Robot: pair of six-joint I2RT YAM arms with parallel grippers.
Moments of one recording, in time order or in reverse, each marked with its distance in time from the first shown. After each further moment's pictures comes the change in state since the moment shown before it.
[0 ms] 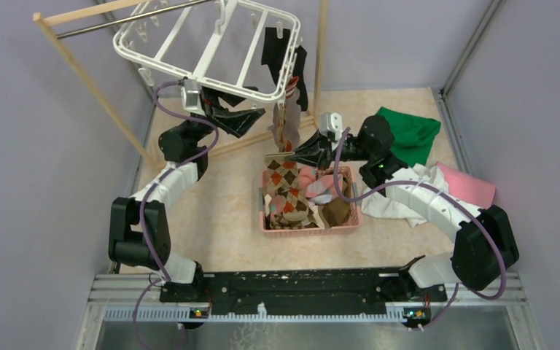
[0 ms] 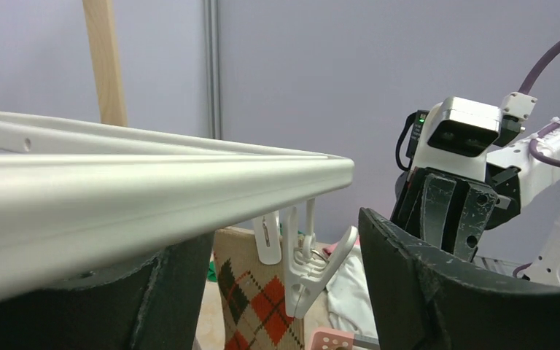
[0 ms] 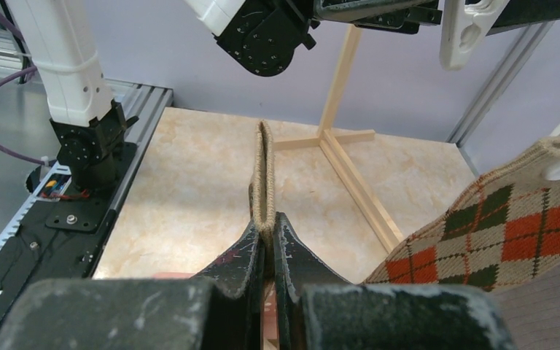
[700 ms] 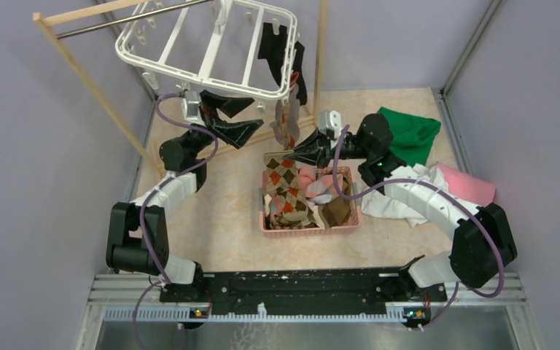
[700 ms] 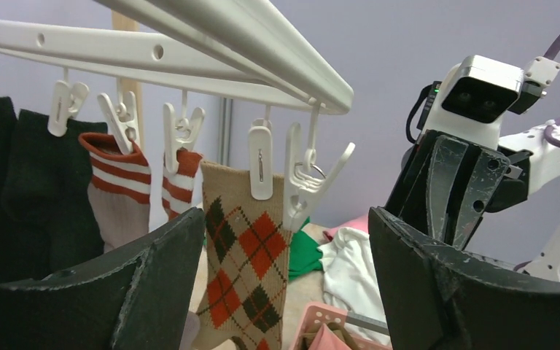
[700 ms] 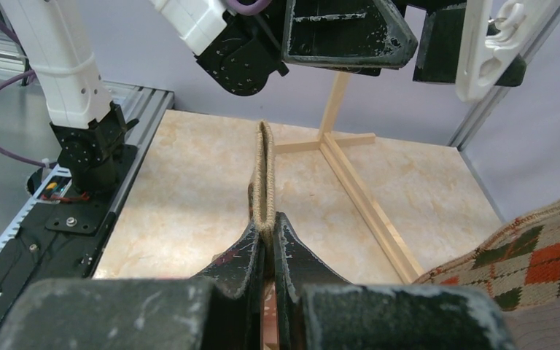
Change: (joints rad) left arm 0.015 -0.041 -0.139 -0.001 -0.019 0.003; right arm 0.000 0.018 0.019 0.011 -0.008 0.010
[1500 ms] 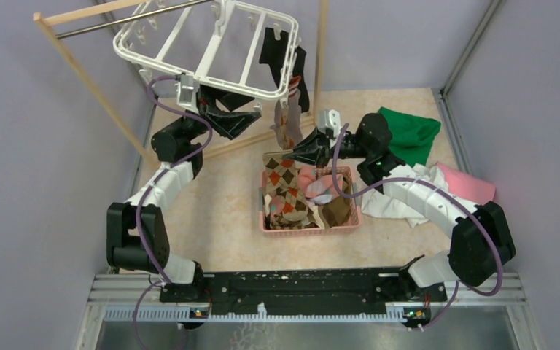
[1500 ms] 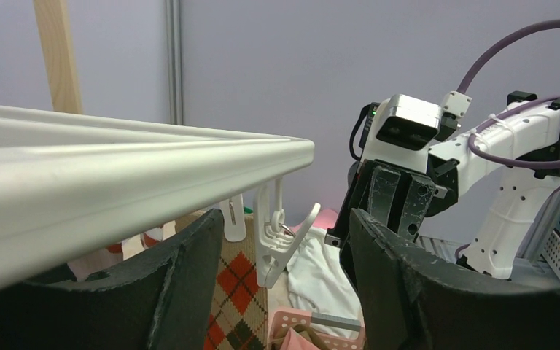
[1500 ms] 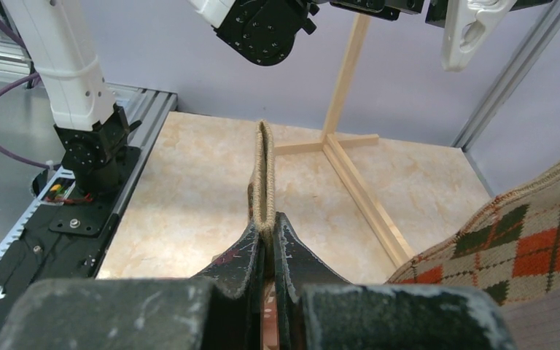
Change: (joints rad) left arm 0.021 0.012 0.170 0.000 0.133 -0.168; right arm 0.000 0.014 0.007 0.010 -0.008 0.016
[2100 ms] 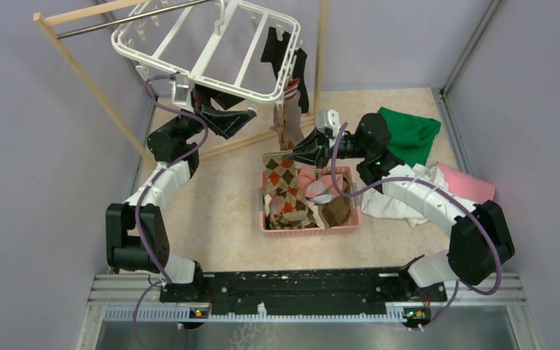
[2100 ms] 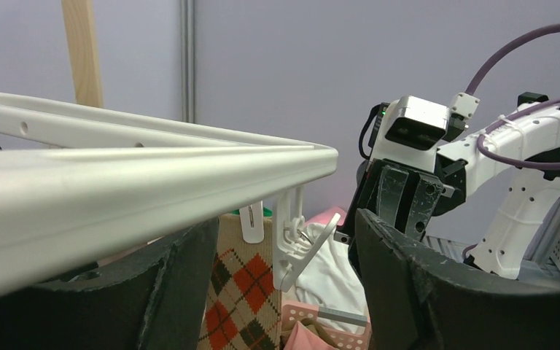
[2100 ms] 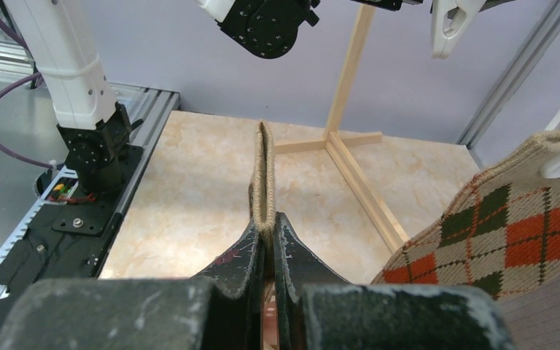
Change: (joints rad) left arm 0.037 0.000 0.000 0.000 0.016 -0.015; right arm 0.000 0.006 0.000 0.001 -0.003 0.008
